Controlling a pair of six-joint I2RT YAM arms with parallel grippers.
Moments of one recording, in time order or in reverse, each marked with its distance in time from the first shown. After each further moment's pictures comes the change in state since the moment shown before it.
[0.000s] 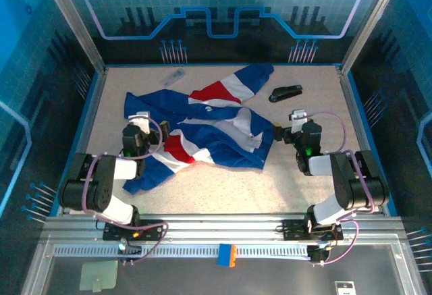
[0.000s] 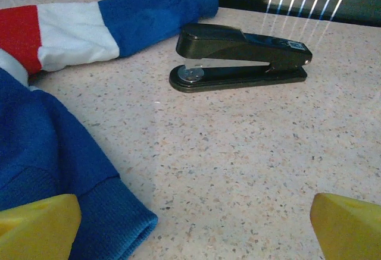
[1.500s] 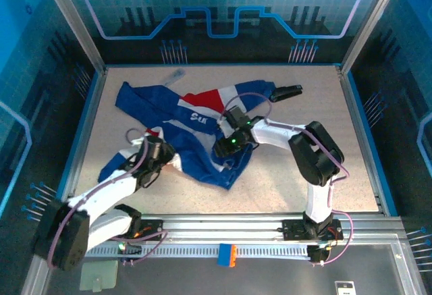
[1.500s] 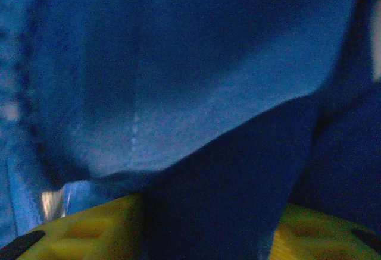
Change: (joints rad) left arm -0.300 -0.455 0.041 -0.983 -0.204 -0.868; right arm 0.618 0.409 0.801 -1.167 -0.267 0.314
